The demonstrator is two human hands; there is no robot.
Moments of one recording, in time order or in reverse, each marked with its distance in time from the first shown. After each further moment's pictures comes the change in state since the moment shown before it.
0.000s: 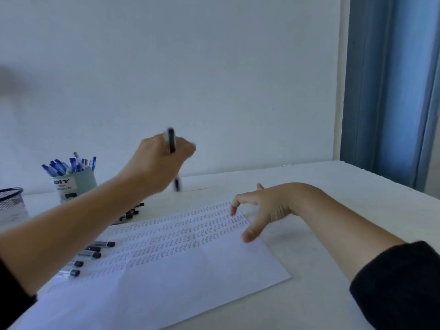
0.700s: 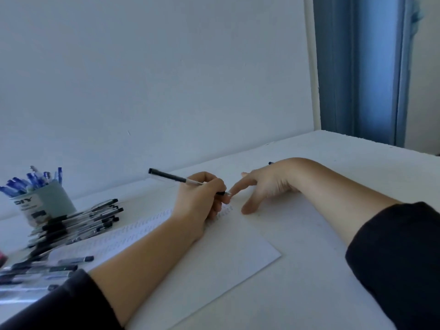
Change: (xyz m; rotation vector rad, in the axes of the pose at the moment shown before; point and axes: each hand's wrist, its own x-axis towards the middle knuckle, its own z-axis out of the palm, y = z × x) left_hand -0.027 0.014 0.112 -0.705 -0.169 -0.528; right_hand -0.008 0.018 0.000 0.122 0.063 0.080
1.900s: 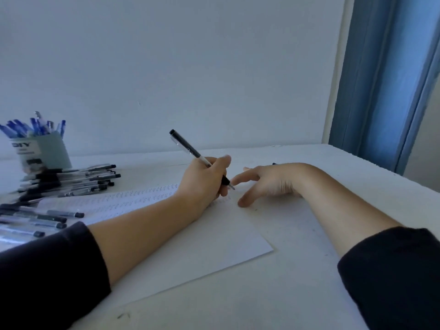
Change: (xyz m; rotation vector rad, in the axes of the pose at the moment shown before) left_hand -0.001 -0.001 0.005 0.131 0.035 0.098; right_hand 0.003 -0.002 0.005 0.077 0.013 0.006
